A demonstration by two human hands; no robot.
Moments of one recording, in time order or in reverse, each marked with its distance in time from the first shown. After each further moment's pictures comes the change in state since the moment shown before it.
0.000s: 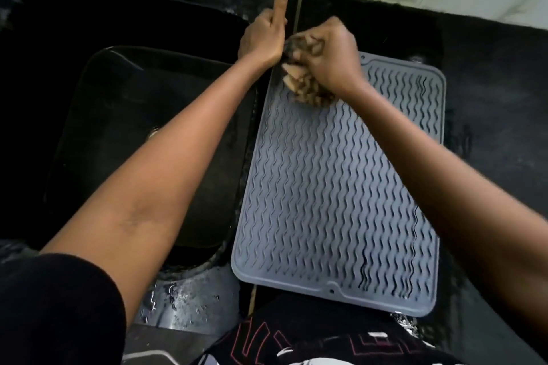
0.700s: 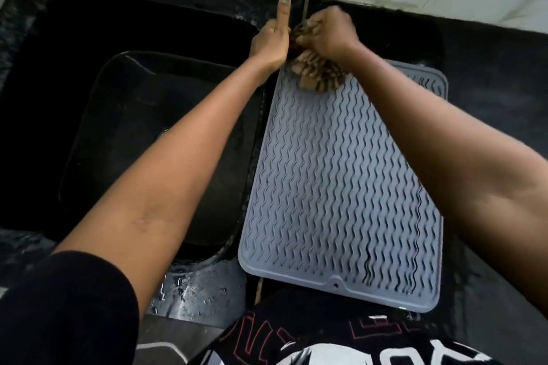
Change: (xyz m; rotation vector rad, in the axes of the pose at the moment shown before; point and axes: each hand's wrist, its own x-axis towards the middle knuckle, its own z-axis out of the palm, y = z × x) left_hand -0.014 0.007 -0.009 -0.096 -0.062 -0.096; right_hand 0.052 0.005 0.002 0.024 -0.078 0.168
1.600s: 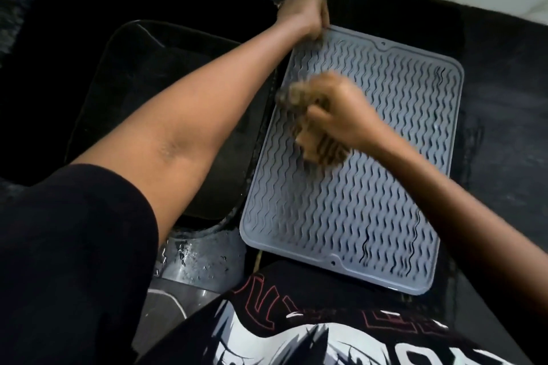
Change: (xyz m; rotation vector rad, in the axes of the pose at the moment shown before) left_hand -0.009 0.021 0.006 0.559 -0.009 0.244; right_hand -0.157 -0.011 -0.006 0.014 -0.284 -0.307
